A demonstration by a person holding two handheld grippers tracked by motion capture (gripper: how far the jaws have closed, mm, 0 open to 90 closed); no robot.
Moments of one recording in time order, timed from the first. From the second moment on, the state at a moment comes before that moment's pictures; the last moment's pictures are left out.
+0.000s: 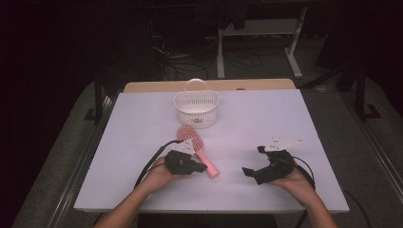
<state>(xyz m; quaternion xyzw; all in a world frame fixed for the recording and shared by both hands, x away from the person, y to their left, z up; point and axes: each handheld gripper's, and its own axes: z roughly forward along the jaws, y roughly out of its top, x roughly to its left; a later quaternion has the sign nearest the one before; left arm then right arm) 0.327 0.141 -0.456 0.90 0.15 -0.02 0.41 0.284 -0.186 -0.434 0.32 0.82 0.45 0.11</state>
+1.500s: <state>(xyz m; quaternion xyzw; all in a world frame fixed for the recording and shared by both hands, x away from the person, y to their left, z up) 0.353 0.090 -0.455 0.90 0.14 -0.01 0.41 0.284 -0.187 -0.434 0.33 0.82 0.45 0.10</state>
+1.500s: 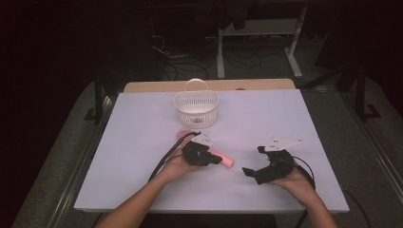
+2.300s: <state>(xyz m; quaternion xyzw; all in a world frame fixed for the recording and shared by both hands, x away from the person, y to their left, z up) 0.354 0.106 -0.439 0.88 0.16 -0.01 0.44 0.284 -0.187 -0.435 0.32 0.83 0.45 0.11</state>
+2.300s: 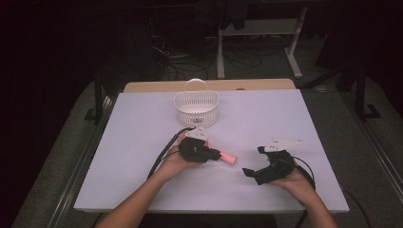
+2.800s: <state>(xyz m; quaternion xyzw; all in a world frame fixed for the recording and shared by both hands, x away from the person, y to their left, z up) 0.347 0.133 -0.433 0.88 0.17 -0.01 0.45 0.284 -0.186 -0.435 0.32 0.83 0.45 0.10</state>
